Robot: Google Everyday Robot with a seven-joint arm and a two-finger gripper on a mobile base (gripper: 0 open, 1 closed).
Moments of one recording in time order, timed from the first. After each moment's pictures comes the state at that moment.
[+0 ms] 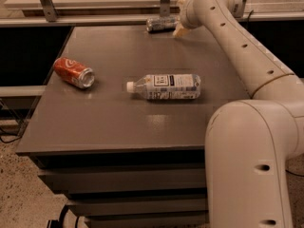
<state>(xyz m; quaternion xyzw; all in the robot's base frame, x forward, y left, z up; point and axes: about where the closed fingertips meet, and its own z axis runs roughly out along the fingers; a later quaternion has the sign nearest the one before) 0.930 -0.127 0.894 -0.61 0.60 -0.24 0.46</state>
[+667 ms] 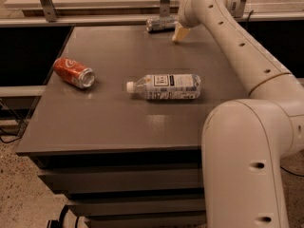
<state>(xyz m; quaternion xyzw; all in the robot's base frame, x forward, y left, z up) 0.932 -0.119 0.892 -0.62 0.59 -0.24 0.45</state>
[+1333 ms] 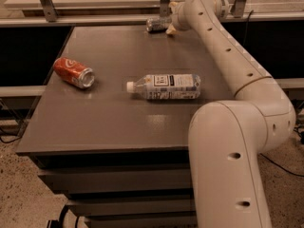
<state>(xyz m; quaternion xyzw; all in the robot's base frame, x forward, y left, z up) 0.959 -0.103 0.871 -0.62 0.59 -0.24 0.46</state>
